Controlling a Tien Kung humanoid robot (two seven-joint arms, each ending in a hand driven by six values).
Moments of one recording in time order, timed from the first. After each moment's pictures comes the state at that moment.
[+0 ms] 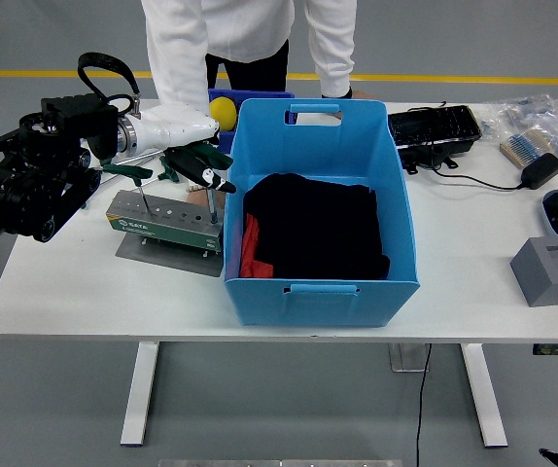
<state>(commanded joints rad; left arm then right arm) -1.08 0.23 -0.57 -0.55 2.05 -0.11 -0.45 0.22 -0.22 0.56 0.23 -0.71 -0.16 -0.18</state>
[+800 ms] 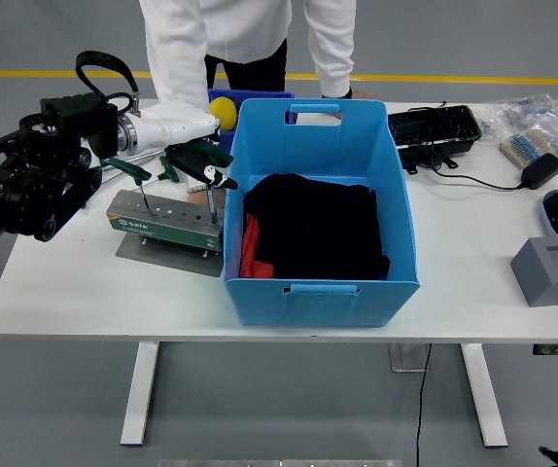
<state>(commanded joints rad) -1.08 0.23 -0.57 -0.56 2.01 -0.10 -0.43 0.23 -0.22 0.56 0.23 -0.70 -0.16 -0.18</state>
